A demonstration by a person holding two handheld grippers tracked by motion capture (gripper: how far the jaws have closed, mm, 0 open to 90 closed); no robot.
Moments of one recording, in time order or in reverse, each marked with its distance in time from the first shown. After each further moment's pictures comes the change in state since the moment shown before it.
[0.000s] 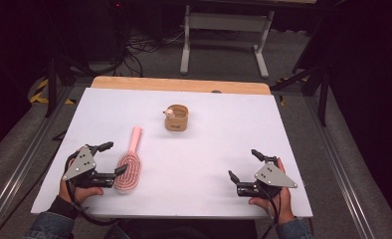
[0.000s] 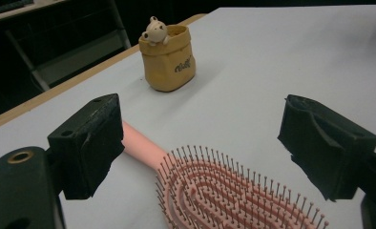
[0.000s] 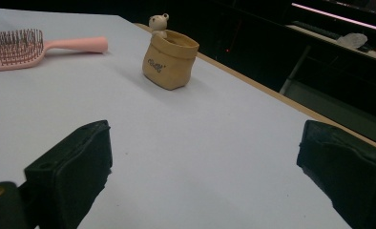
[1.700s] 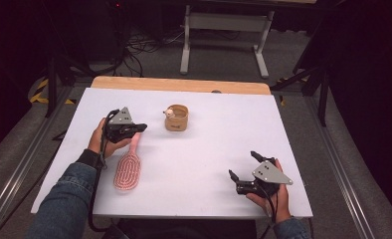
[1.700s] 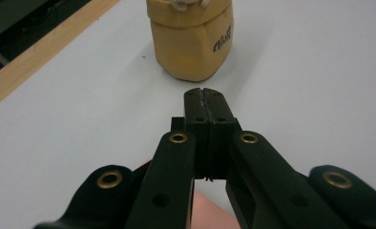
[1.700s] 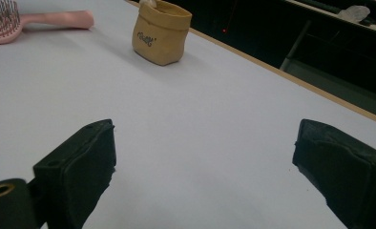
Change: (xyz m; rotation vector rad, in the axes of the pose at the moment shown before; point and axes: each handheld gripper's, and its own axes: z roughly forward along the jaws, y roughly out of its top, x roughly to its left) left arm 0.078 0.035 0.127 0.296 -0.149 0.052; right arm -0.003 -0.015 0.011 0.072 -0.018 0.031
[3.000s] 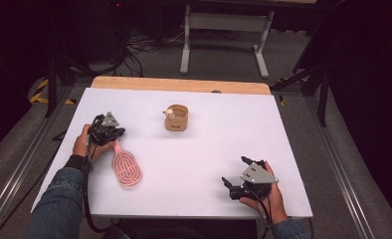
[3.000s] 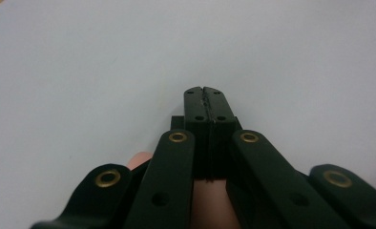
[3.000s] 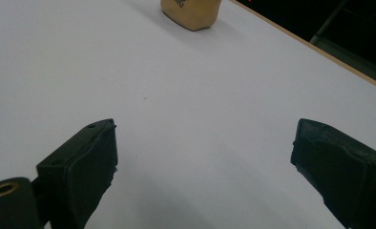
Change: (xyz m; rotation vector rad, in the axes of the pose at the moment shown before) left arm 0.029 -0.066 -0.015 0.216 0.208 -0.135; right arm 0.018 -0.002 0.013 0.131 0.077 -0.070
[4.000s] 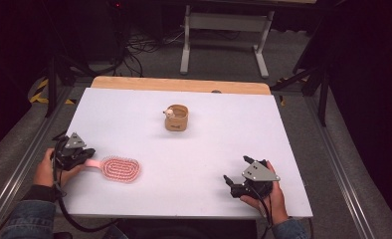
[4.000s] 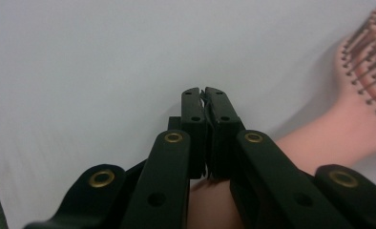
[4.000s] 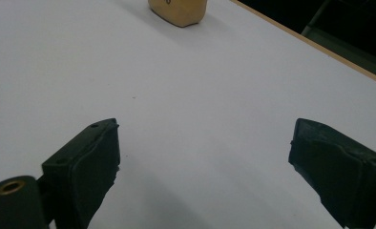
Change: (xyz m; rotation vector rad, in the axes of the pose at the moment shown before) left arm -0.018 -0.076 -0.083 0.092 0.034 -0.102; right arm -0.004 0.003 -0.003 0.017 -0.029 0.036
